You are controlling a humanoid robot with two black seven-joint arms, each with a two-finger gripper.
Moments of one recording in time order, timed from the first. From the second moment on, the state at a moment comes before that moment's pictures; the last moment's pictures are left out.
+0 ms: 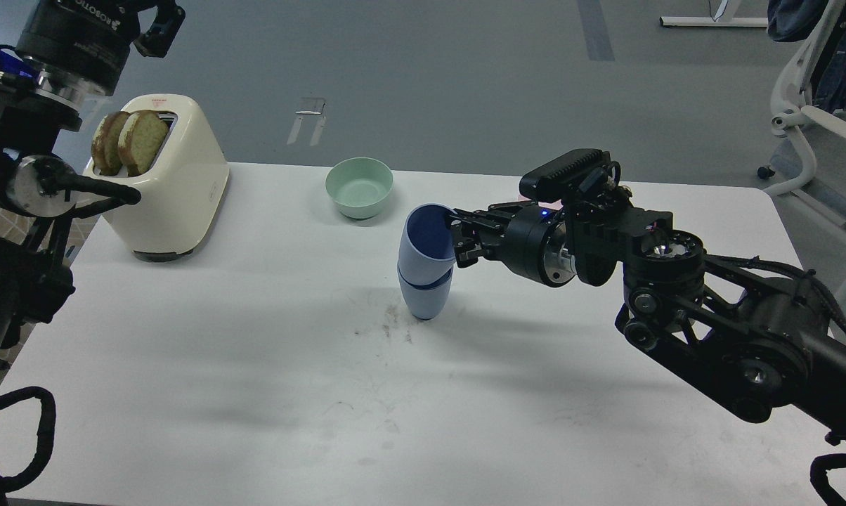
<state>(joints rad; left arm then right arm) -0.62 0.42 -1.45 -1.10 0.64 -0.40 -0.26 0.78 -0.27 0.63 1.50 -1.94 0.49 -0.21</state>
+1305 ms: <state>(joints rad) -0.64 0.41 -1.43 -1.07 0.60 -0.41 -0.26 0.93 -0.12 1.60 1.24 -1.71 0.49 -0.20</state>
